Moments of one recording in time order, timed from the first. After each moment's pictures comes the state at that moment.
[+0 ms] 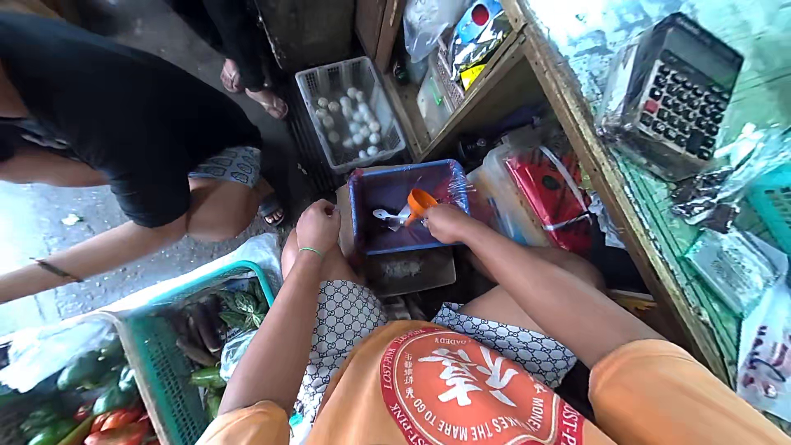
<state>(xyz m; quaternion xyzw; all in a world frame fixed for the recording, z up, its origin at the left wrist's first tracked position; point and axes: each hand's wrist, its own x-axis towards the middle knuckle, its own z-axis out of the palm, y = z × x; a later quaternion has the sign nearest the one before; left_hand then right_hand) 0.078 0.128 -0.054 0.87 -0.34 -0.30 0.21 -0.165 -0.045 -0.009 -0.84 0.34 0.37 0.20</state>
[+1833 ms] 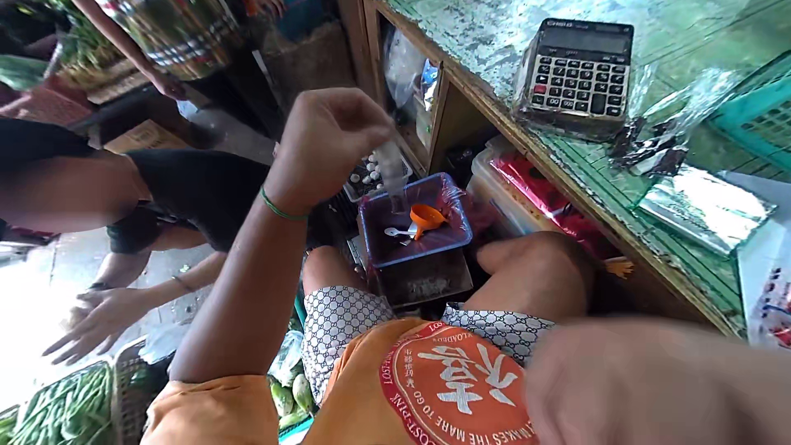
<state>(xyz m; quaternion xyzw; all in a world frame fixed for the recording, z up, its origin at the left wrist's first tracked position) -0.032 0.083 0.285 0.57 -0.64 -0.23 0.45 -0.339 0.112 0.287 -0.66 -0.11 -0.29 0.69</state>
